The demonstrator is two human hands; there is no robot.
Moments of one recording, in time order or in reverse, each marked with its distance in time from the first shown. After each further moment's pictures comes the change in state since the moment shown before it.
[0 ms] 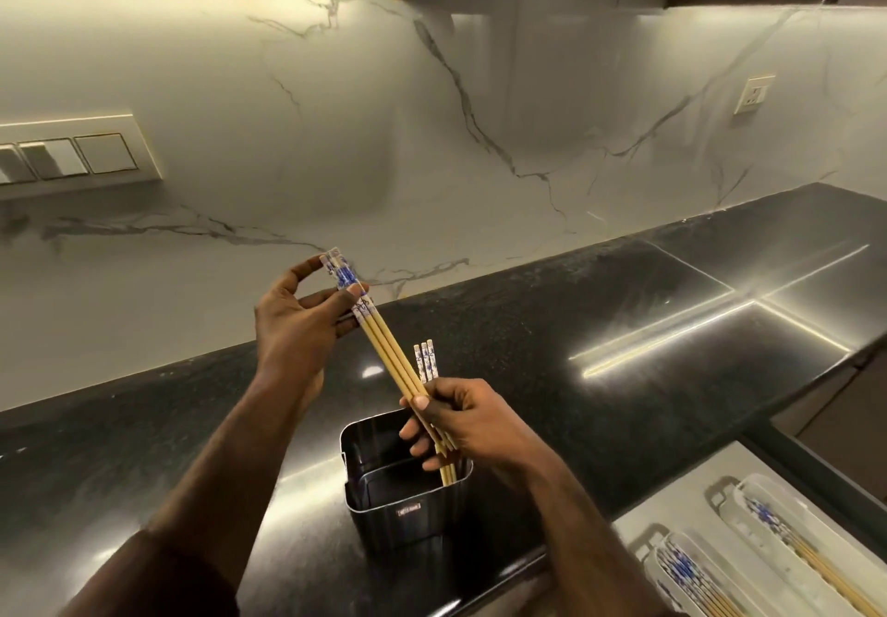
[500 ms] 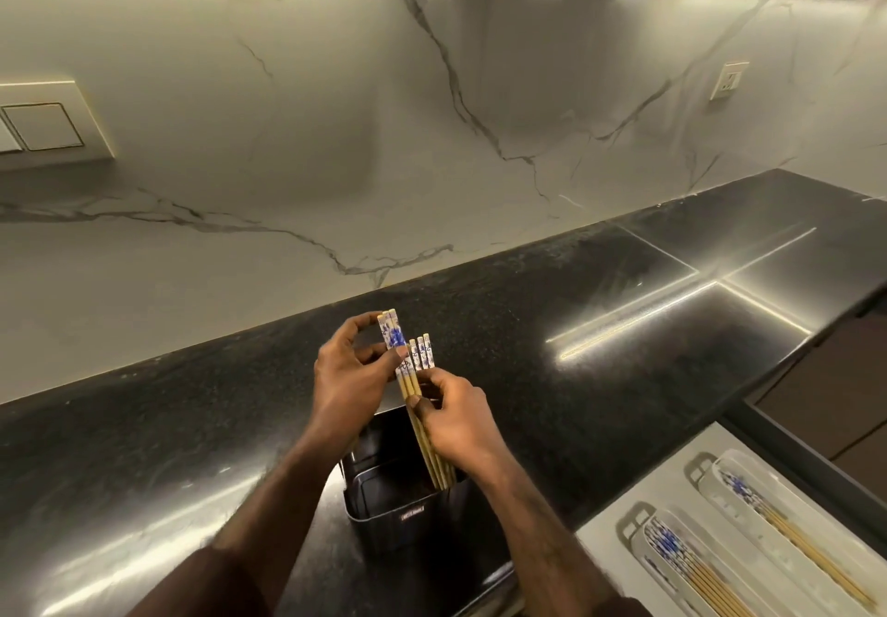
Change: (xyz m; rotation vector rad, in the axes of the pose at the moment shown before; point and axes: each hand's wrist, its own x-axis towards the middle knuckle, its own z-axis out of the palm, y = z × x) left_hand 0.000 -0.084 -0.007 0.319 -0.195 -0.031; right_hand 0.042 0.019 0.027 -0.390 0.396 0.032
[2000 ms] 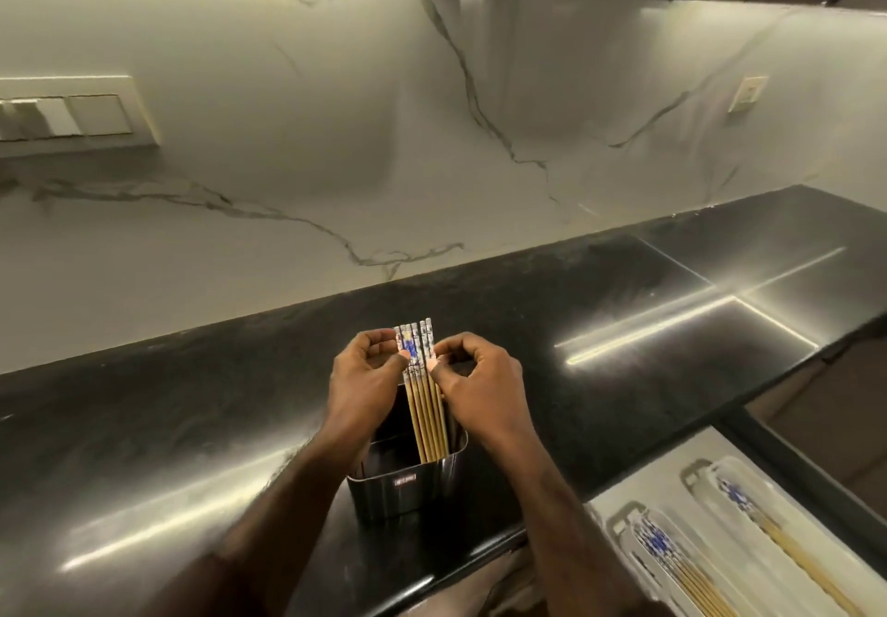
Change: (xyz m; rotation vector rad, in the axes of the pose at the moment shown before) left_hand -0.046 0.010 0.013 0.048 0.096 -0.170; right_hand -0.041 -0.015 -0.034 0.033 0.215 -0.175
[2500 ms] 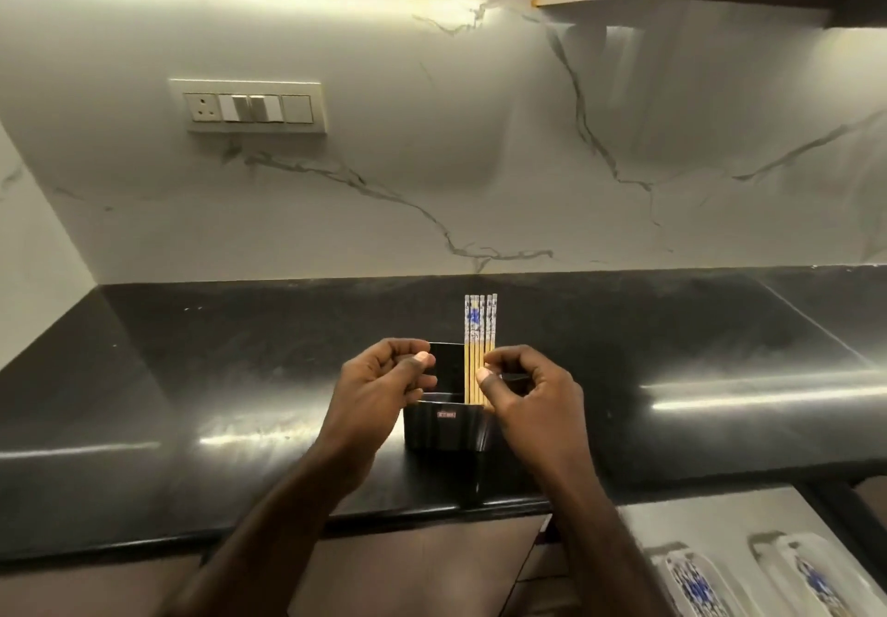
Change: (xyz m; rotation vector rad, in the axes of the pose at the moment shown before) left_hand -0.153 0.020 -0.021 -0.109 0.160 0.025; right_hand -0.090 0.004 -0.042 0.153 -0.119 -0.142
